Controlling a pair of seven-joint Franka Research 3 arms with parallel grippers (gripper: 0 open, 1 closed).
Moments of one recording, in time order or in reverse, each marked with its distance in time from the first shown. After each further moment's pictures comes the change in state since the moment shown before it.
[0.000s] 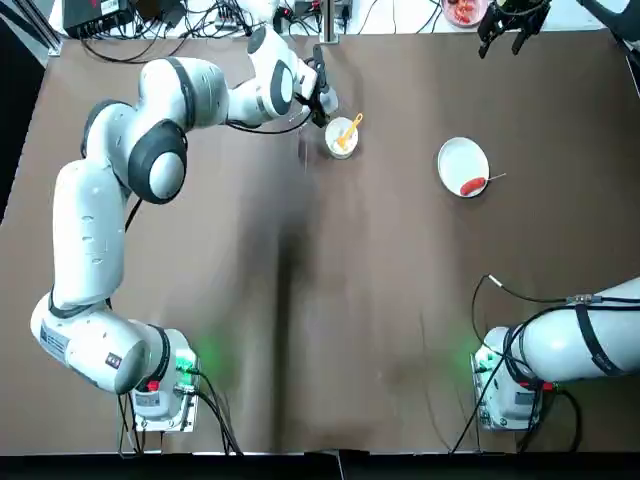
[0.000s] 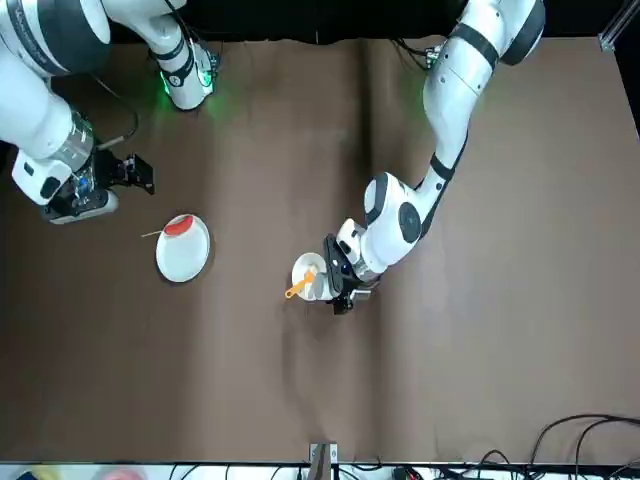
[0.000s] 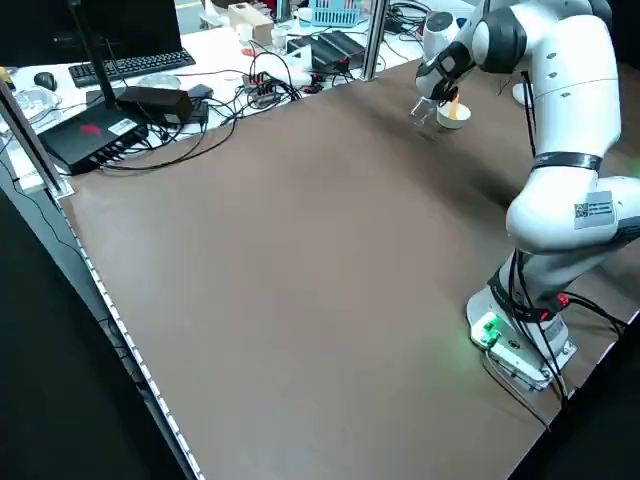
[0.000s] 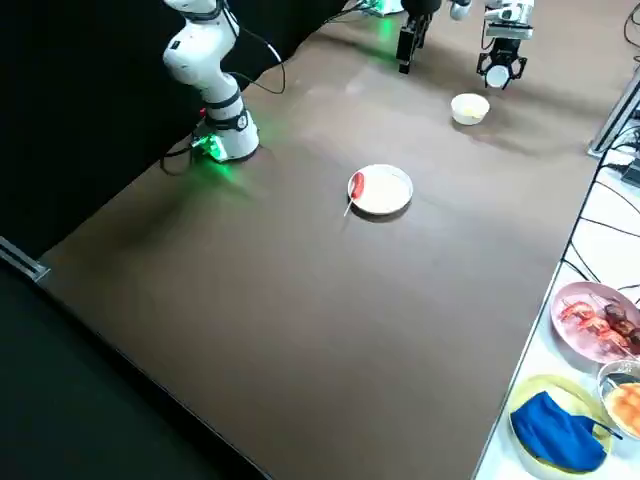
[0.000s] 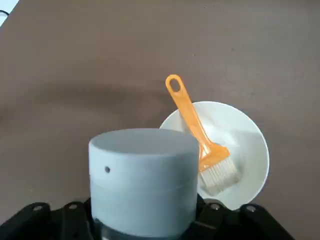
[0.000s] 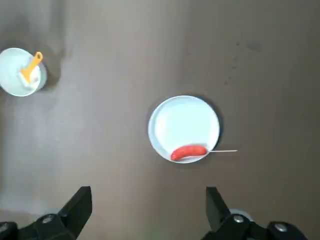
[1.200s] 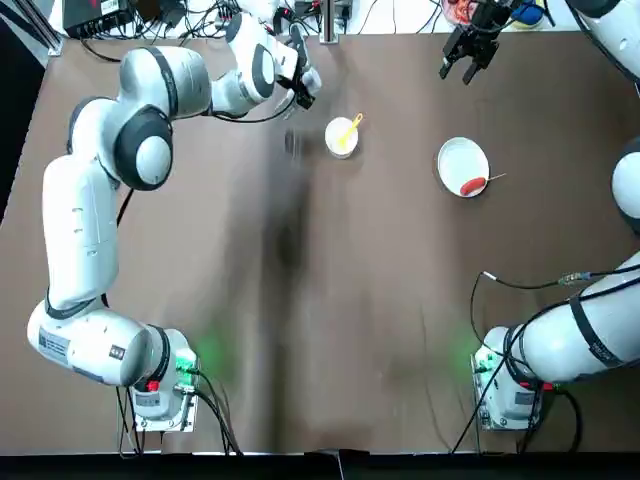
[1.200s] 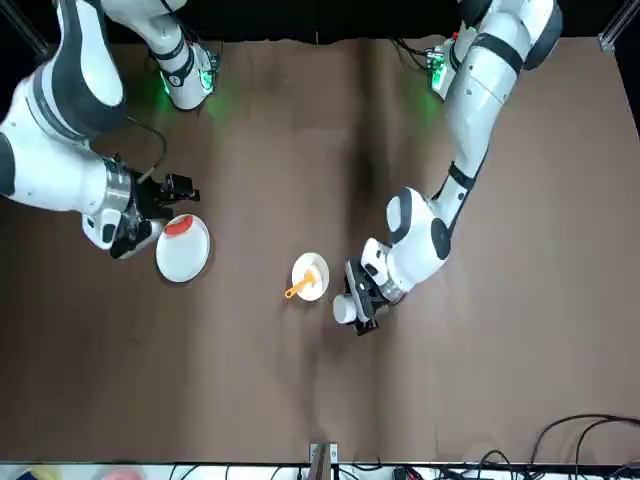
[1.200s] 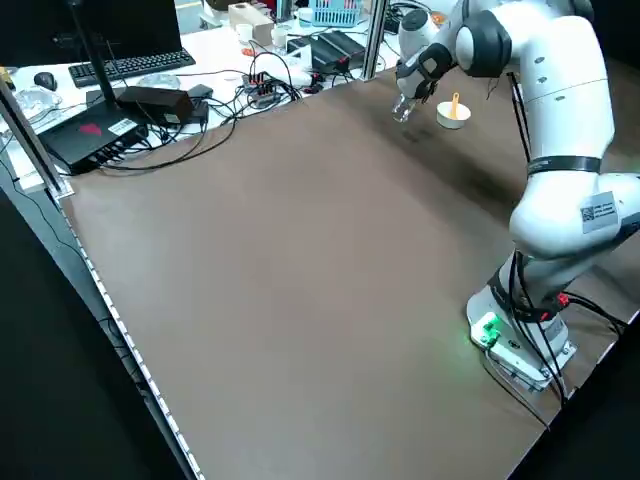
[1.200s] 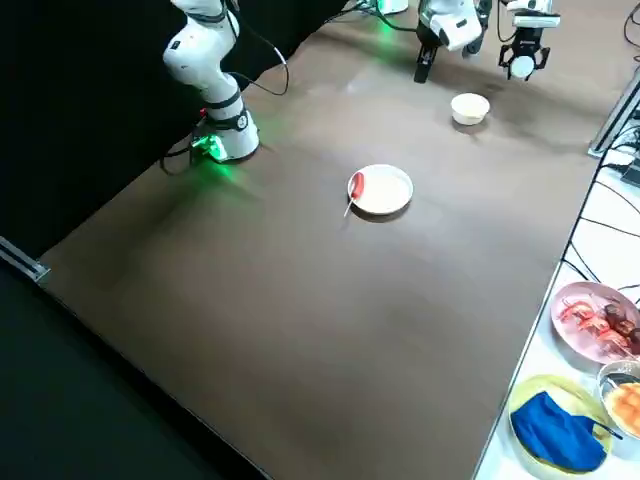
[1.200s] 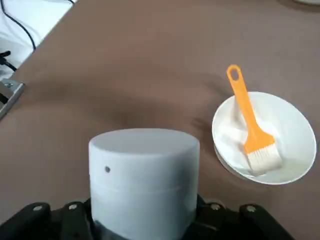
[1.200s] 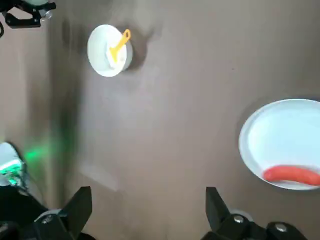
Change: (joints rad) left arm 0.164 0.000 -0.079 0.008 -0.021 0.008 -0.014; right arm 0.004 0.165 0.000 -0.001 0.385 0.001 -0.200
